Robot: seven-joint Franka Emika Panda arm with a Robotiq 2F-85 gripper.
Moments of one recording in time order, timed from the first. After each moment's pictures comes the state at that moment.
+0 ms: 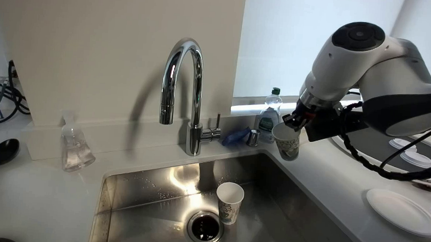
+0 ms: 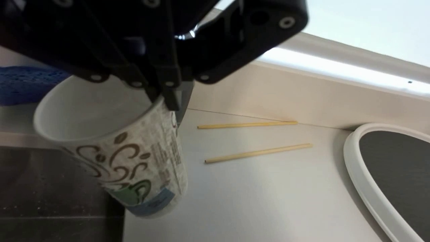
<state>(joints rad) 0.15 -0.13 0.15 -2.42 -1.00 2.53 1.21</state>
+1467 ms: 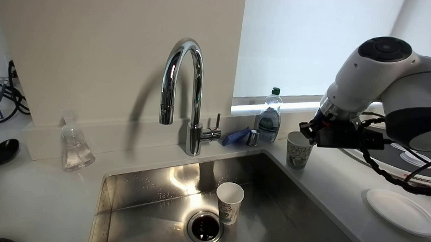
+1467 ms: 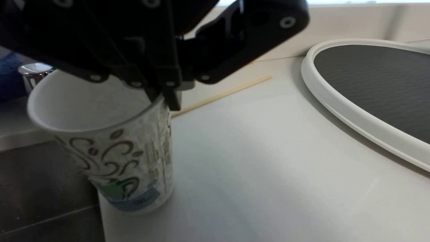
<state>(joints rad) 0.11 -0.19 0.08 -2.56 -0.94 2.64 1.41</state>
